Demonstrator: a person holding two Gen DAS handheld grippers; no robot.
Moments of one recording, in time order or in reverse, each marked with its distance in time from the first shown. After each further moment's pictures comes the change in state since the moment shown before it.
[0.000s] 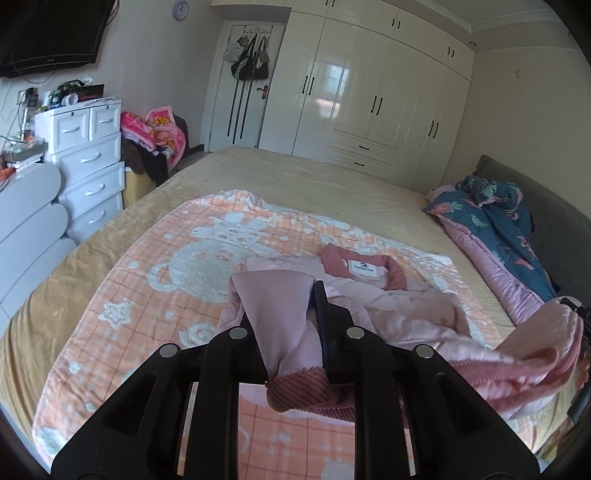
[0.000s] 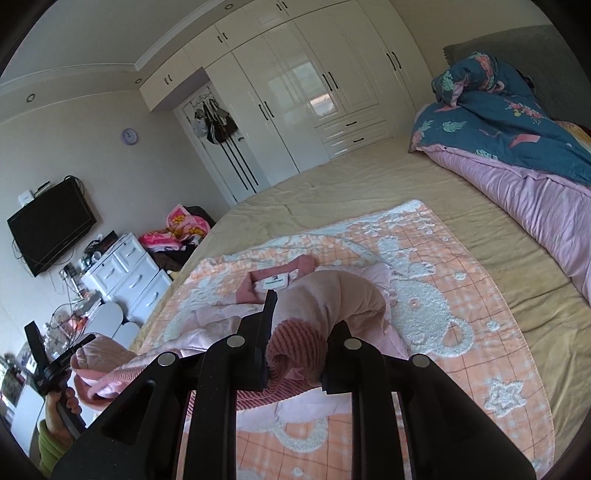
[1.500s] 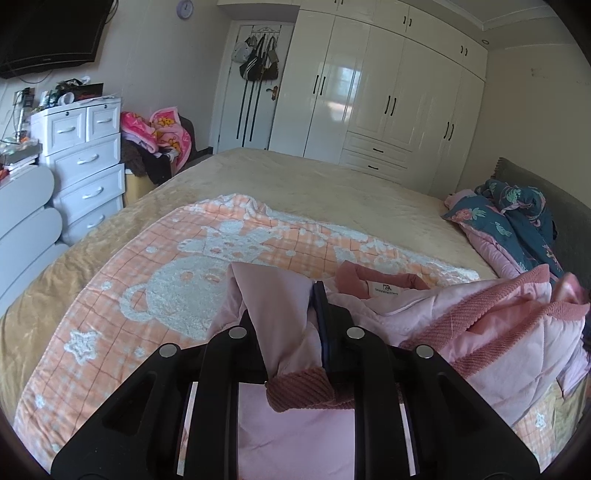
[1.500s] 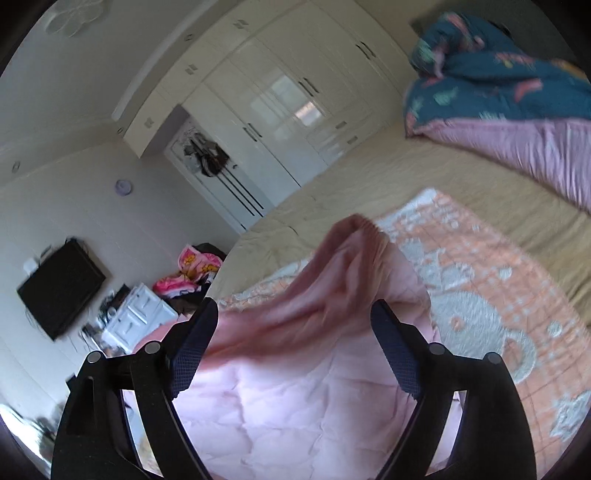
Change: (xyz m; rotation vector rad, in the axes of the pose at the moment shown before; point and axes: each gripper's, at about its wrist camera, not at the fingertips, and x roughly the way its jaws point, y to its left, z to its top) left arm 0.107 -0.007 0.023 -0.010 -0.019 0.045; right arm 0.086 -0.025 0.029 0.149 -0.082 0.088
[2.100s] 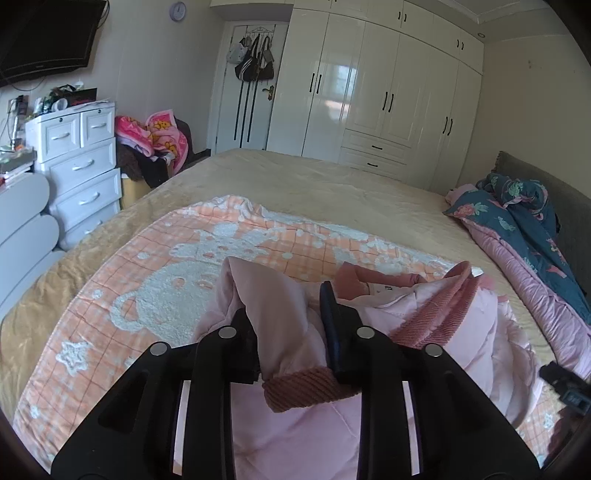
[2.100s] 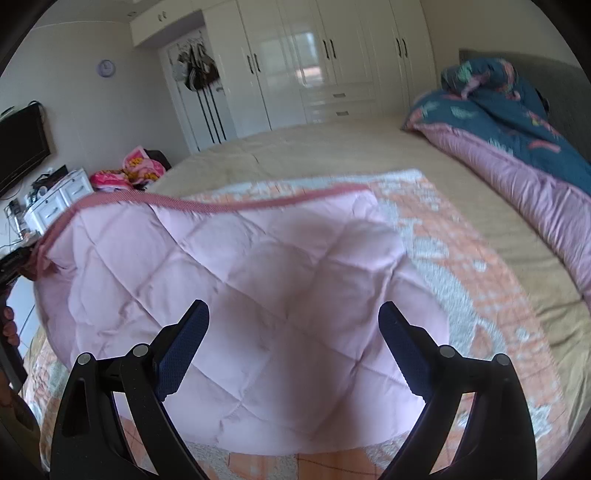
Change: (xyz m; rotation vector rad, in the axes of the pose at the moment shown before) left arm 0.022 -0.010 0.002 0.023 0.000 0.005; right arm 0.074 0.013 -0.102 -0.316 0.224 -0.287
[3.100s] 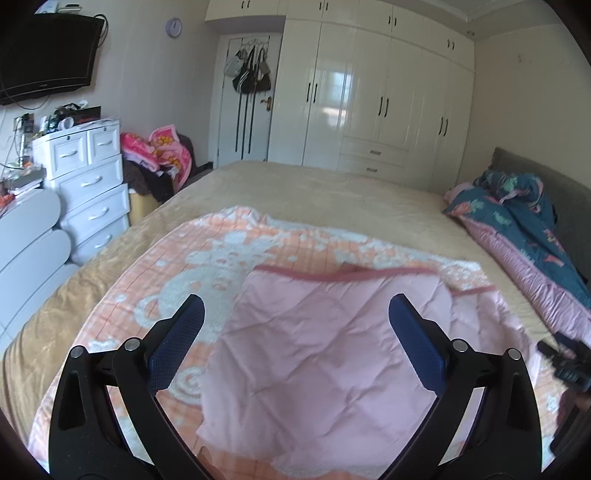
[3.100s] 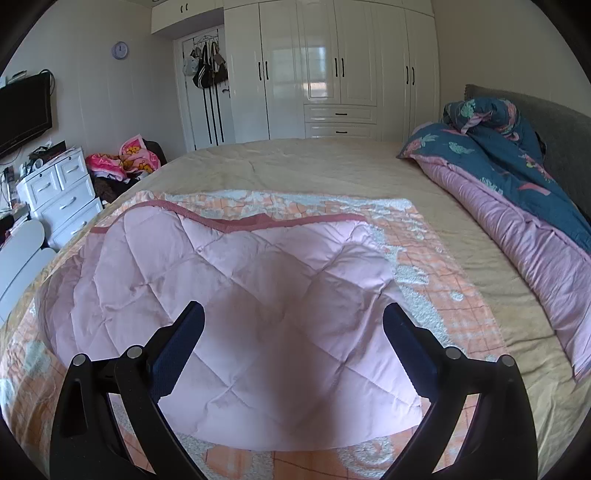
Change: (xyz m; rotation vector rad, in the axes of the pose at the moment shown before) left arm -0.048 0.003 -0.011 0.056 -0.022 0.033; right arm -0.030 0.021 0.007 -0.145 -0.074 -0.094
